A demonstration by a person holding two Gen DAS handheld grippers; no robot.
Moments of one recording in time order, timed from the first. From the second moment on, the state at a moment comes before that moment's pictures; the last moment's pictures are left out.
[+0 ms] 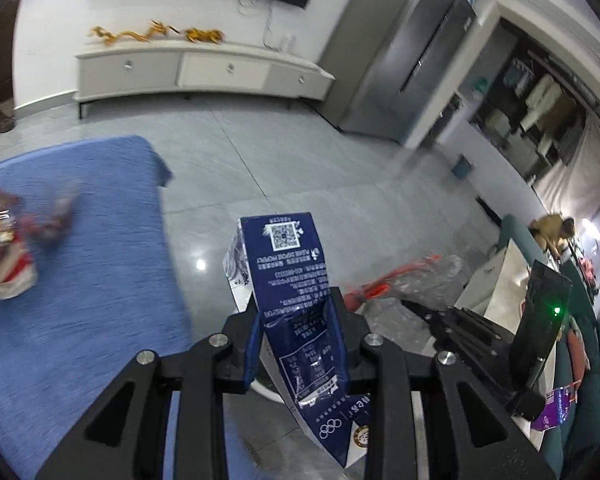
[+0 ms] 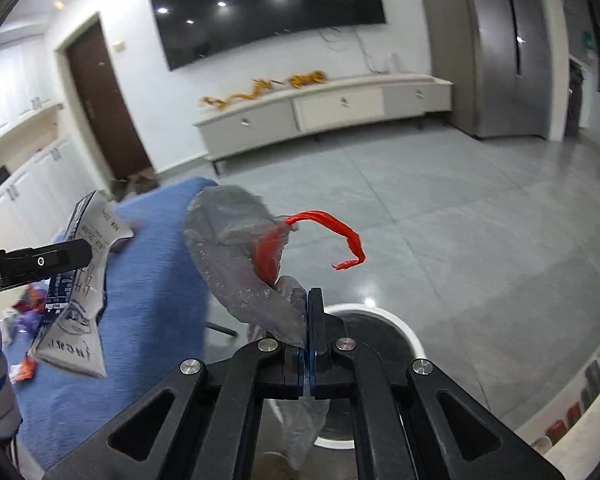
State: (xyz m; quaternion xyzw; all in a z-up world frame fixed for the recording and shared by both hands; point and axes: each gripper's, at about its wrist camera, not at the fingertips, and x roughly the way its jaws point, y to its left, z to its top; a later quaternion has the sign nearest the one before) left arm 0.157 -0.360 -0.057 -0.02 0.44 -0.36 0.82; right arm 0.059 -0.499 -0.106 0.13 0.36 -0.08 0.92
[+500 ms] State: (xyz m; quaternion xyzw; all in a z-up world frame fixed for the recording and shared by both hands) left arm 0.205 -0.443 -0.128 0.01 0.48 -0.37 0.80; right arm 0.088 -0.540 -0.172 0.15 0.41 -0.15 0.89
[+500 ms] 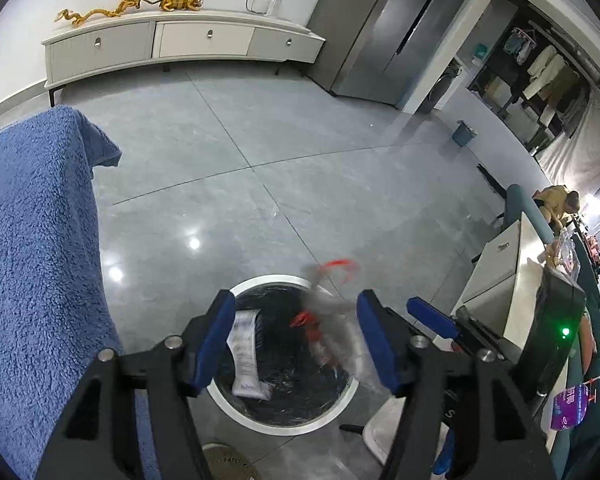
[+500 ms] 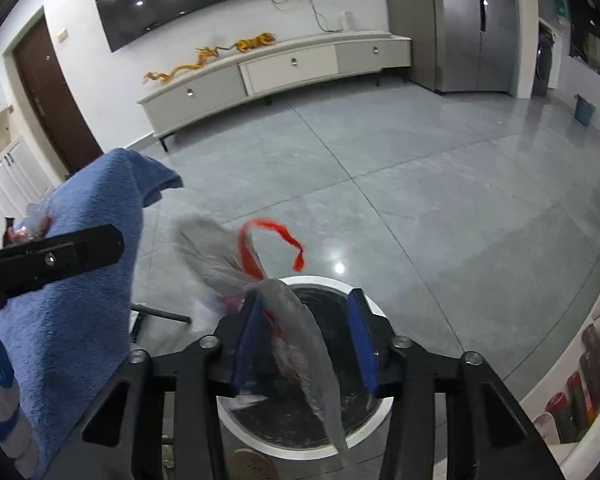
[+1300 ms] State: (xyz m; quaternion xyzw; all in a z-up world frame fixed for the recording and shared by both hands) left arm 0.118 -0.241 -0.017 0.02 0.34 -0.28 0.89; right arm 0.039 -0.439 -0.046 0.13 0.30 -0.06 0.94
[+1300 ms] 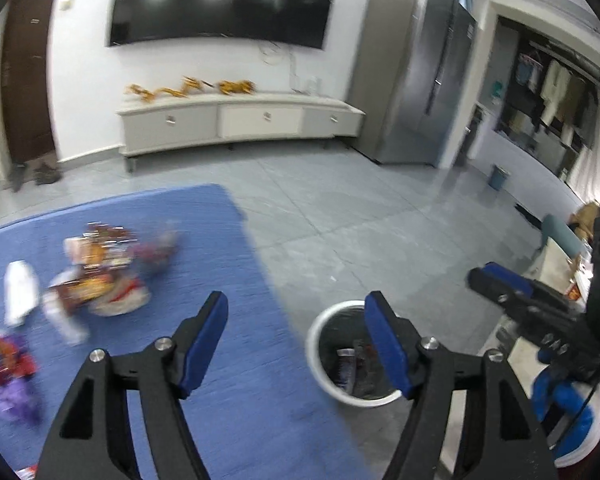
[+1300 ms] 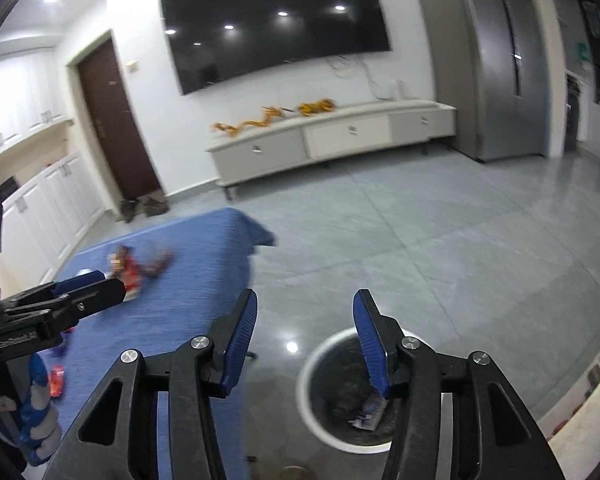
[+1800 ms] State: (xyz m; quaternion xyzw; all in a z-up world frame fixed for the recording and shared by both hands) left arm 0.070 0.072 -0.010 -0.04 0.31 -0.08 0.95; right arm 0.051 -0.211 -0.026 0.02 0.36 0.22 0.91
